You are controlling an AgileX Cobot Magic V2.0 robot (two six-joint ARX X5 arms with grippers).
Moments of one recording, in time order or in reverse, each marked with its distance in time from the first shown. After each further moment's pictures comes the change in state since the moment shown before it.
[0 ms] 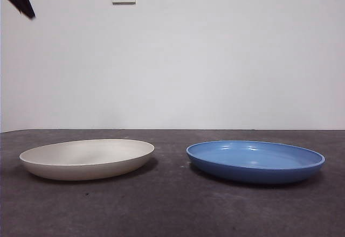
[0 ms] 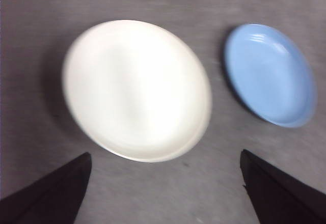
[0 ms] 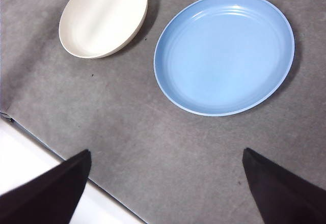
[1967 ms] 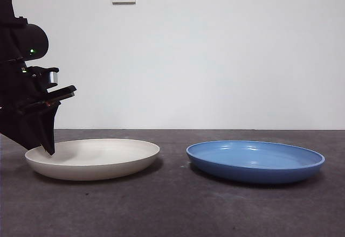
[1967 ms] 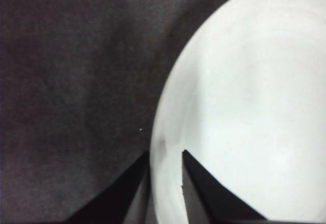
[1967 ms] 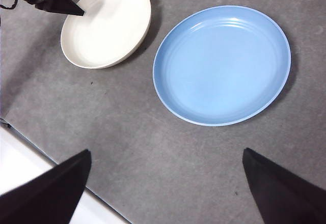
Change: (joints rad) left arm -0.036 0.746 0.141 0.260 -0.158 0.010; right arm 0.000 0.000 0.000 0.035 0.000 0.000
